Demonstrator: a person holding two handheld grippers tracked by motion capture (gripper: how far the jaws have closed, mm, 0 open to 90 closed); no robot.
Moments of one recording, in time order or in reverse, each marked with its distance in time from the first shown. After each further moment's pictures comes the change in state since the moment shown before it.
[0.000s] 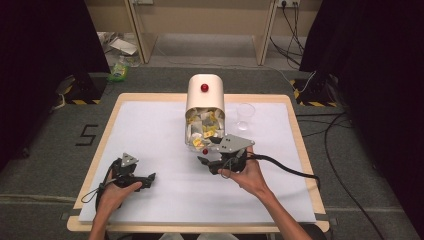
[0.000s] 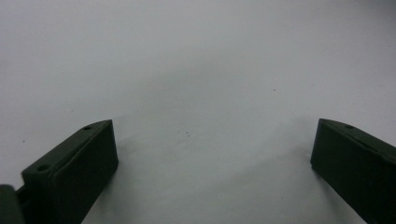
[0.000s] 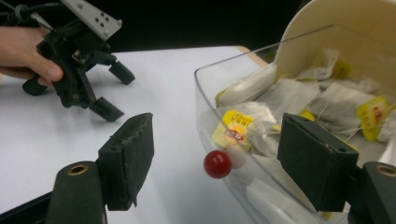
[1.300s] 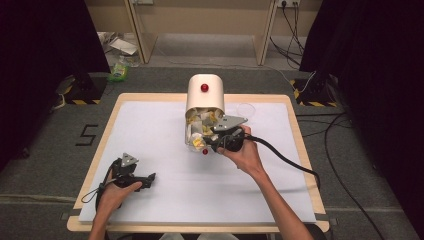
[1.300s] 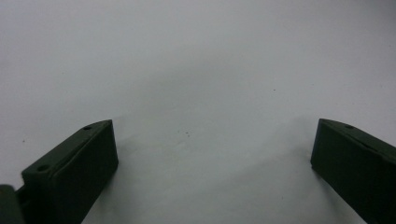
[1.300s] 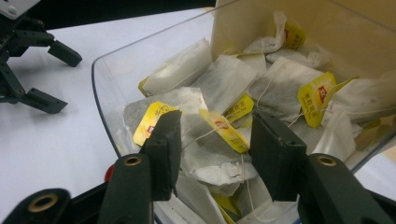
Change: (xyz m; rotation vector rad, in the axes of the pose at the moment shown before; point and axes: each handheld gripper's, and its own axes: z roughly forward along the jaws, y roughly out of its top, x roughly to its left) left arm 0.000 0.000 0.000 0.001 0.000 0.000; right arm -0.043 0.014 0.026 0.177 -0.061 0.062
